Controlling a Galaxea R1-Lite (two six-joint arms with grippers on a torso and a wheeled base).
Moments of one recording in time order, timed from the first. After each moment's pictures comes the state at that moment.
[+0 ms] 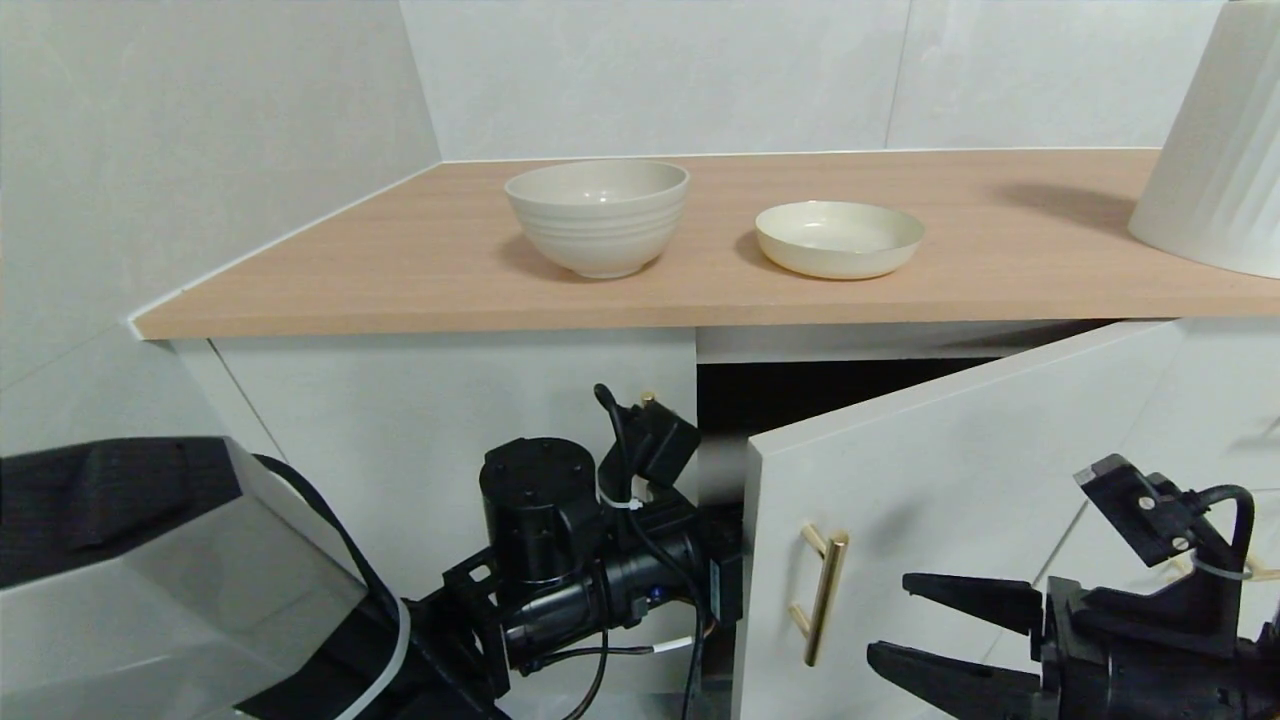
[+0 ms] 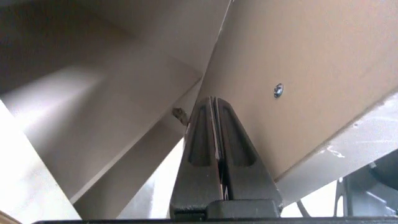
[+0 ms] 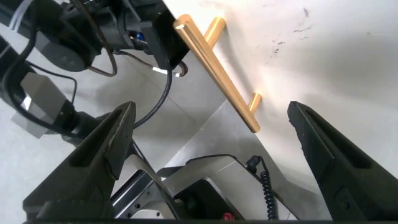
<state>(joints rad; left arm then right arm) -0.77 2.04 -0.67 -1.28 -0.33 -0.22 0.67 1.39 -0.23 -0.96 0.34 0.36</state>
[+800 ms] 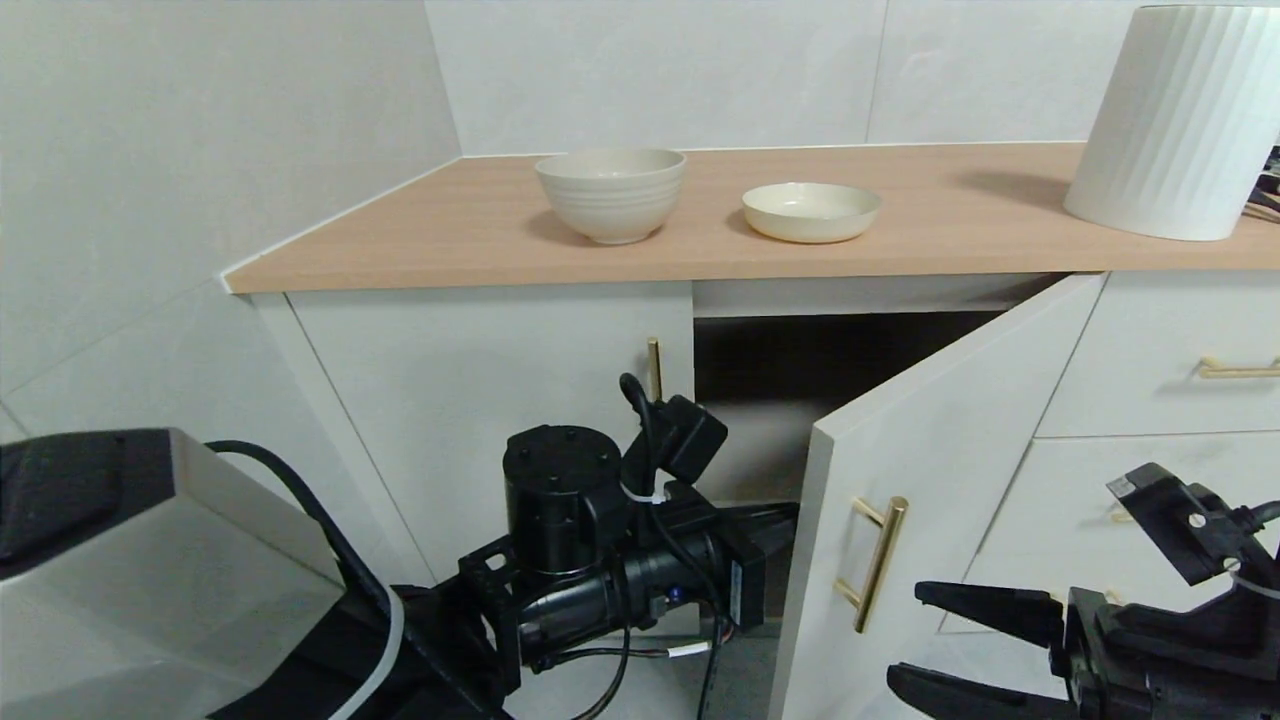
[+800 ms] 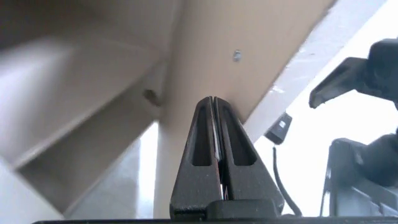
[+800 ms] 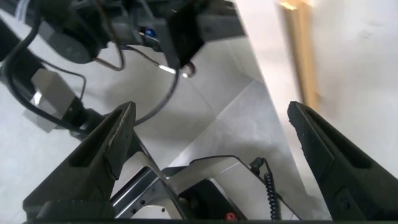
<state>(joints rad) -0.79 2.01 -0.74 -1.14 -0.32 -0.23 0.68 1.34 -0.21 -0.96 0.34 0.36</state>
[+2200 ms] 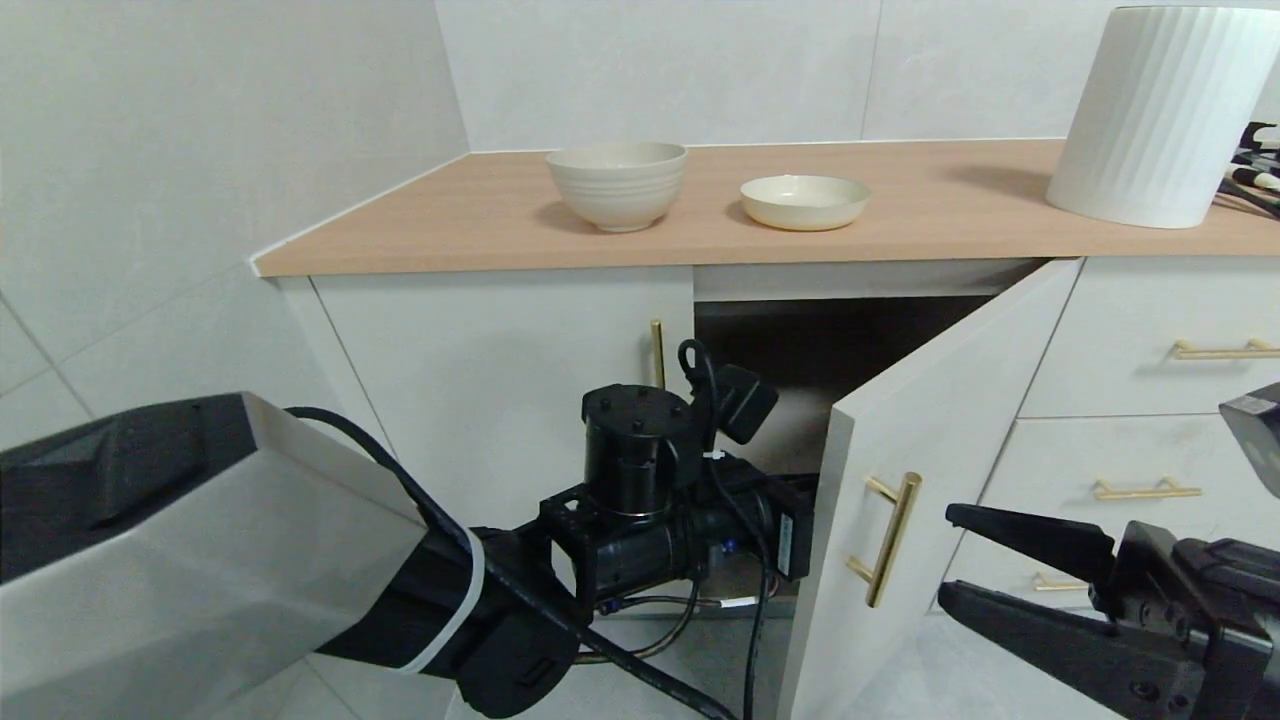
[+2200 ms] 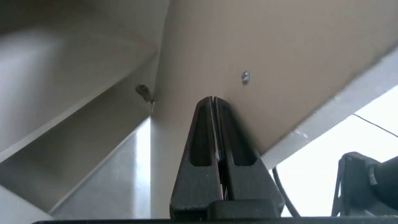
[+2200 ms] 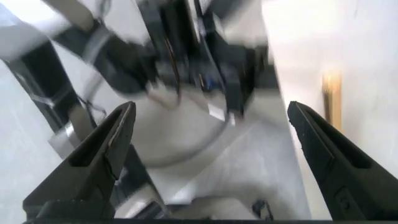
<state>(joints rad) -0.82 2.09 -0.98 -0.95 -0.30 -0.23 0.67 1.22 -0.29 -0.94 0.33 0.37</state>
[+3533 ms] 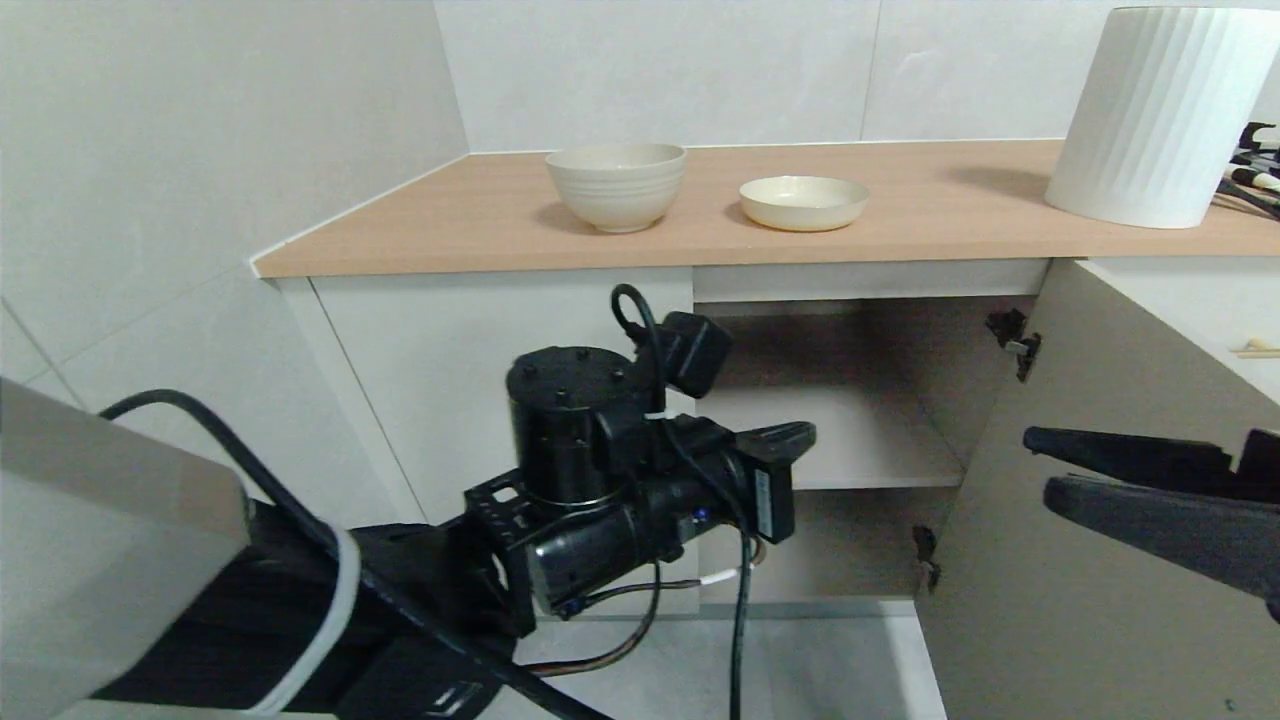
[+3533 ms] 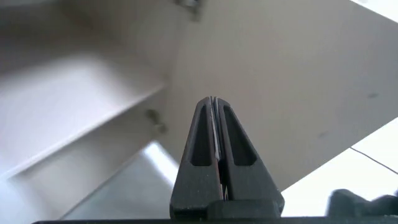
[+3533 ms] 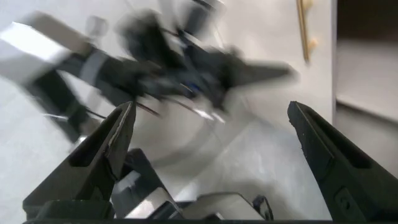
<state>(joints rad) -0.80 1.92 -0.89 -0.96 -0.14 -0.28 0.65 1.08 -0.64 -0.39 0.33 0.36</state>
